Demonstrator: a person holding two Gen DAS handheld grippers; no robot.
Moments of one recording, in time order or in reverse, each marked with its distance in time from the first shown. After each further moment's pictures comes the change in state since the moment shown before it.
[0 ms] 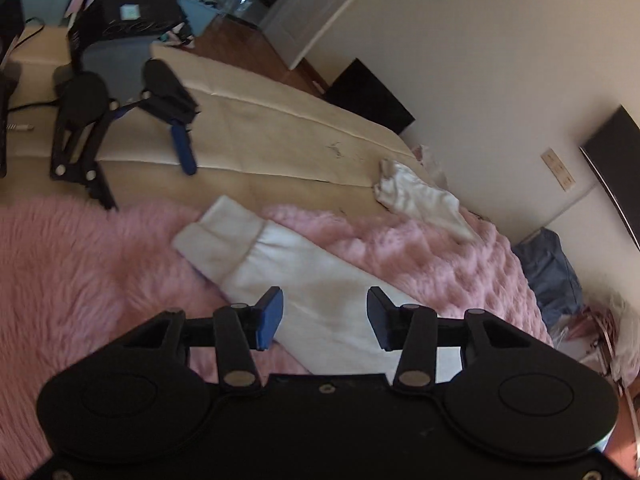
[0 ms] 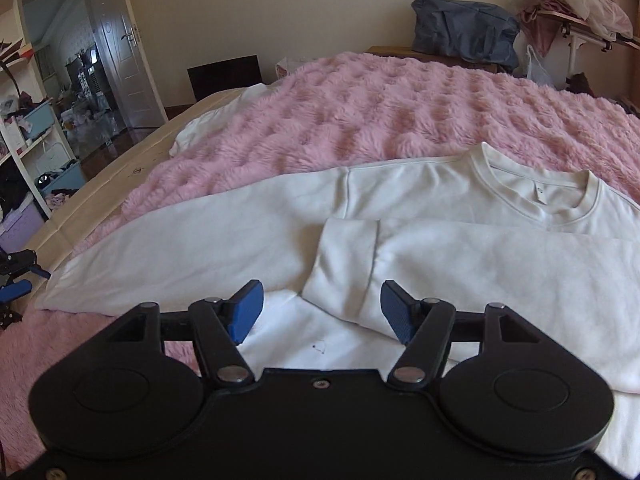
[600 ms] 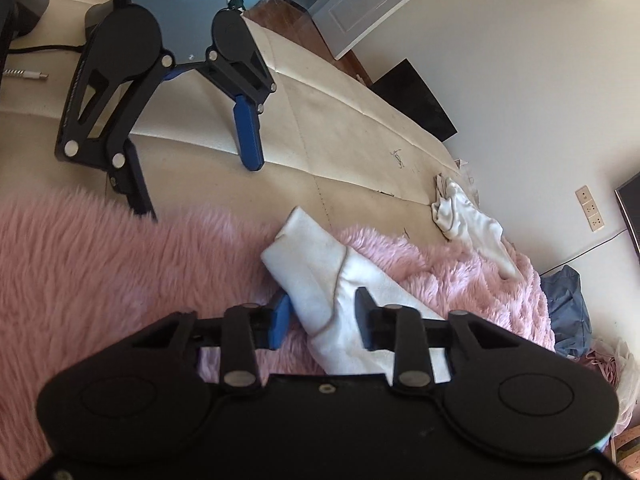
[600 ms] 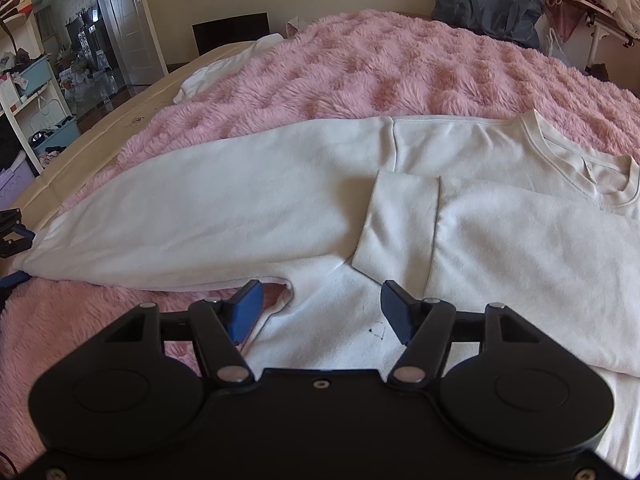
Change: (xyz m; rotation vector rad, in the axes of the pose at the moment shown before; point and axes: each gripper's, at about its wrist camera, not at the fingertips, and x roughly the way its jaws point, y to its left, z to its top) left arm 0.050 0.055 0.030 -0.108 0.014 0.030; right arm 0.048 0.035 -0.012 -0.049 0.100 -0.022
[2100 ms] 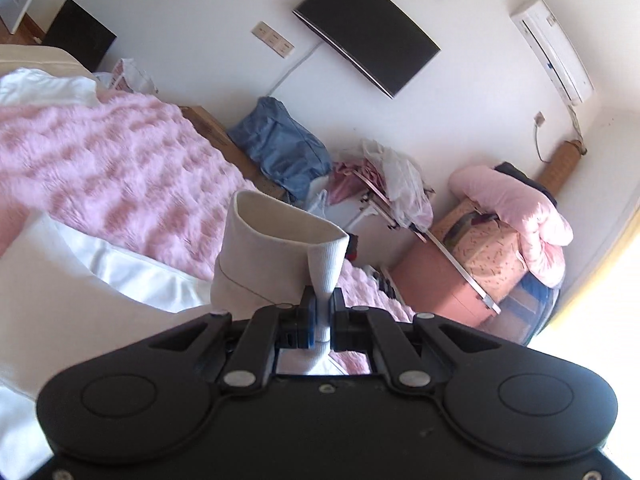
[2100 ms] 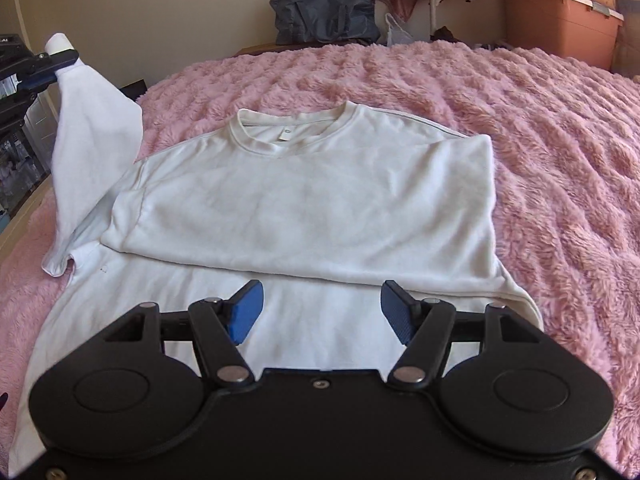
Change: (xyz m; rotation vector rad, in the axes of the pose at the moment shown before) left arm -0.076 -0.385 -0.338 0.520 0.286 -0.734; right arm -0.160 -0.240 -0.109 0.290 -0.109 -0.197
